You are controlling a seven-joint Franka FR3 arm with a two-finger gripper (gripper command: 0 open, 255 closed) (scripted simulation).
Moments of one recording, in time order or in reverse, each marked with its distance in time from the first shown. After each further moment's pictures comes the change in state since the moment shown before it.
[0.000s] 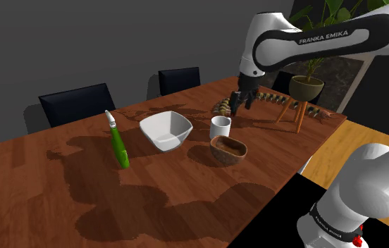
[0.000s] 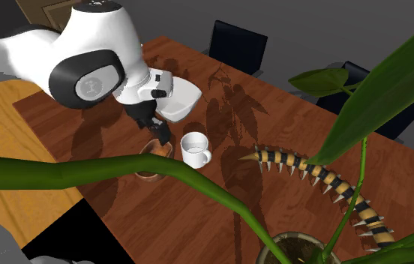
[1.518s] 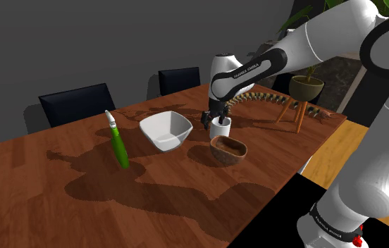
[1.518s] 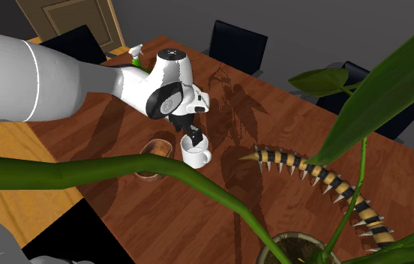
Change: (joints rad) arm -0.012 0.544 0.011 0.193 -0.011 0.322 0.085
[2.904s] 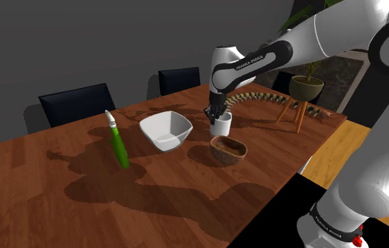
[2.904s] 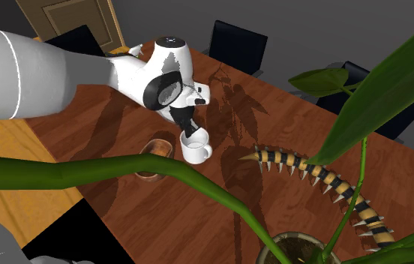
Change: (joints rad) arm -0.001 -0.038 -0.001 0.037 0.001 -0.075 -0.003
